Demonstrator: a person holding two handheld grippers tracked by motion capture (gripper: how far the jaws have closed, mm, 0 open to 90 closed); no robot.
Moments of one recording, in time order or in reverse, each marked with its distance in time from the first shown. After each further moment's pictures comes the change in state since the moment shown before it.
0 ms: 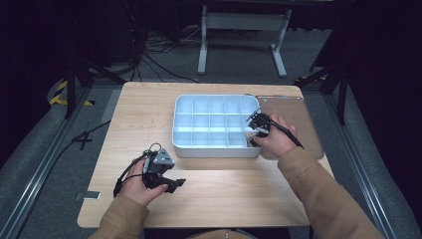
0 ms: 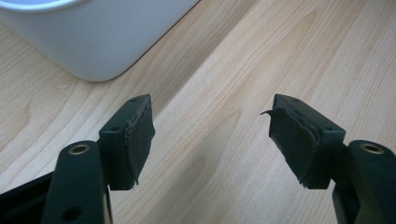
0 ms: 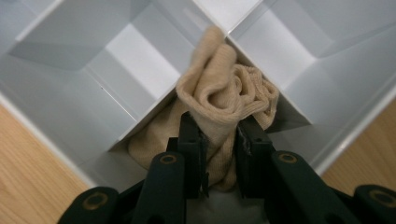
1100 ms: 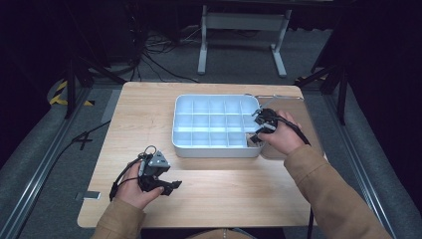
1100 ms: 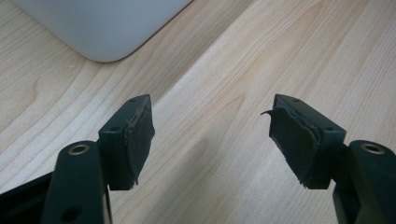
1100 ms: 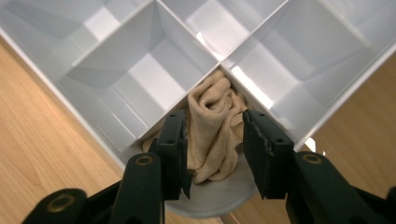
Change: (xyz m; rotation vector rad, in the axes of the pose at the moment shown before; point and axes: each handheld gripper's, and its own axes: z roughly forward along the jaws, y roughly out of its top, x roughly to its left) left arm 0.000 -0.010 -0.007 0.009 0.018 -0.021; right arm -0.008 -0.007 -0.033 -0.143 0.046 -0.002
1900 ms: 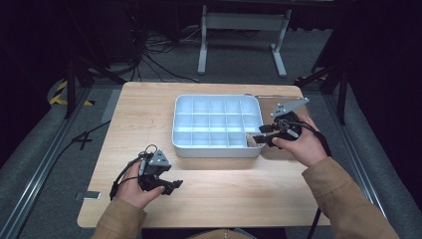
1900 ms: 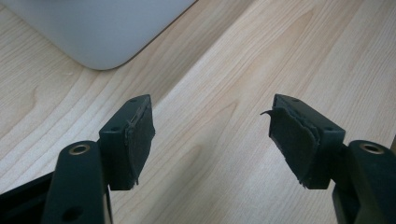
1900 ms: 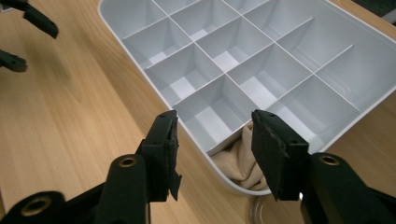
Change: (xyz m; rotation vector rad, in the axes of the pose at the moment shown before) left arm -0.003 0.005 -0.004 -0.004 -0.014 -0.002; right arm 0.023 -0.034 -0.063 -0.335 0.122 -0.076
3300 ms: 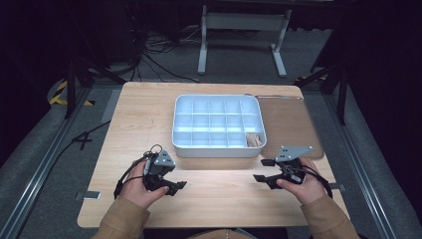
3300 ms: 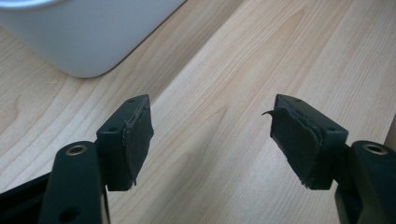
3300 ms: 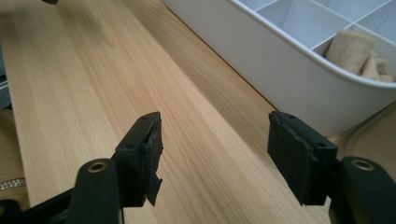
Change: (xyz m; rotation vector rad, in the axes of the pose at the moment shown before) left arm -0.005 0.006 0.006 0.026 -0.013 0.024; right arm 0.048 -0.102 0.027 -0.083 0.042 -0.012
